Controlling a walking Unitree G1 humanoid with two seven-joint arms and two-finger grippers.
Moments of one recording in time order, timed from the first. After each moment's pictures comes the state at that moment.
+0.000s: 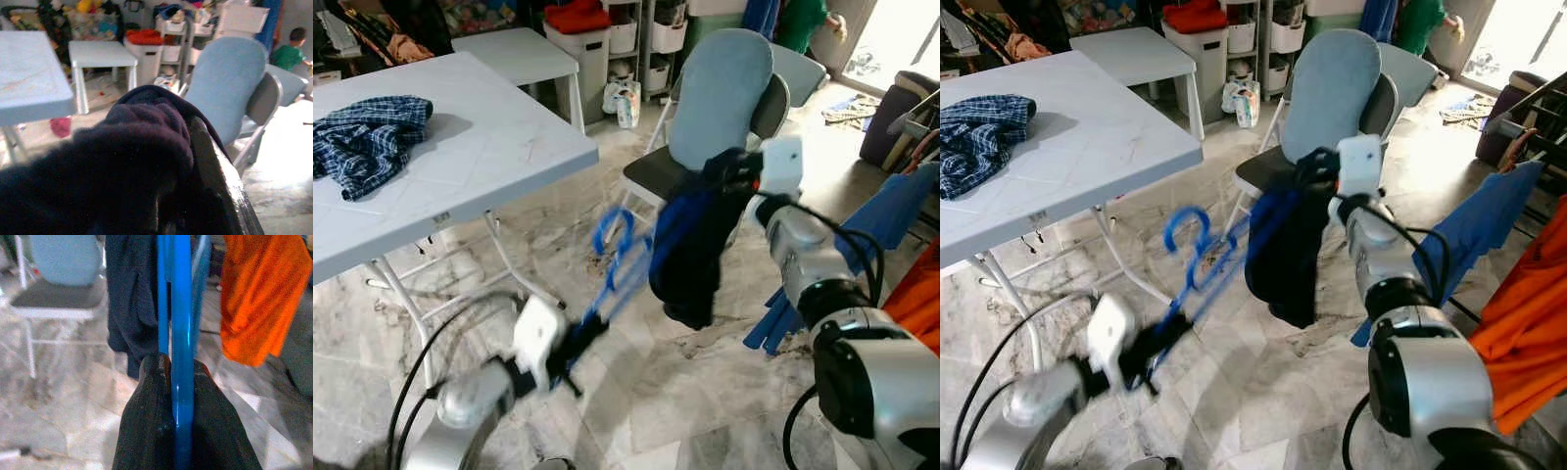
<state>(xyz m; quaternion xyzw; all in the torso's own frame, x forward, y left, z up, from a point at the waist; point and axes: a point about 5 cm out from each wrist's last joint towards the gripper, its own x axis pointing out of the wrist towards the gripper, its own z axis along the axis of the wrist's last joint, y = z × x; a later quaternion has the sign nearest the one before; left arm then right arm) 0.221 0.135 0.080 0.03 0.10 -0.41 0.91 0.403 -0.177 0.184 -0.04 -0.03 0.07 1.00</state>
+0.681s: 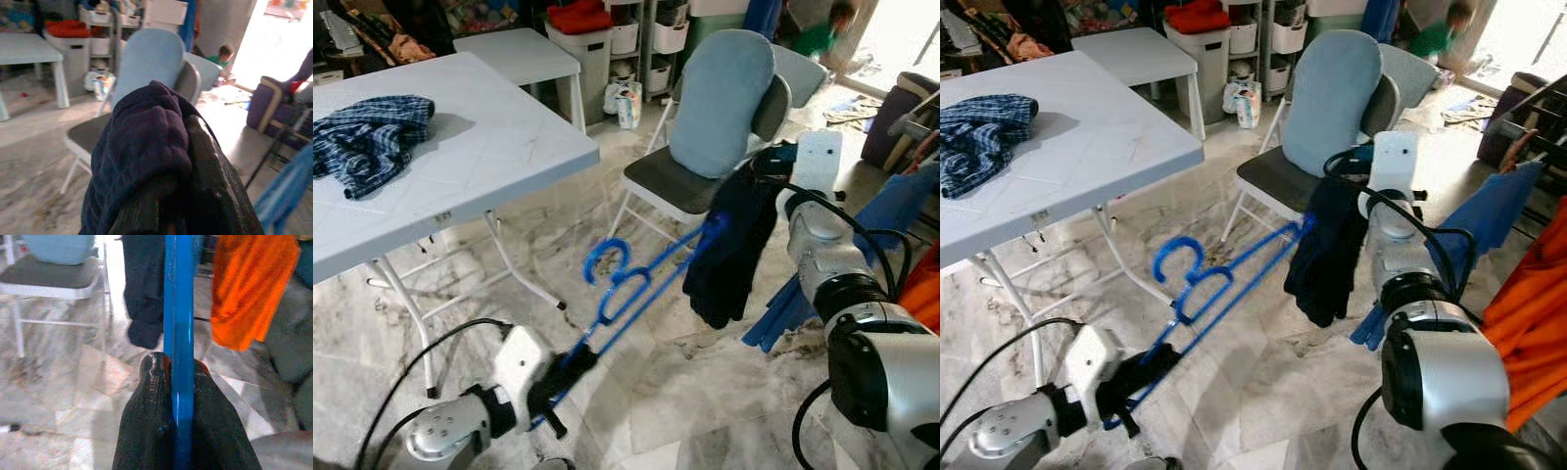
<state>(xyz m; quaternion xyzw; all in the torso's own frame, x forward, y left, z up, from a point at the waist) 0.196 0.154 0.083 0.02 0.13 -0.39 0.91 0.402 -0.212 0.186 -0.06 -0.02 -0.09 0.99</state>
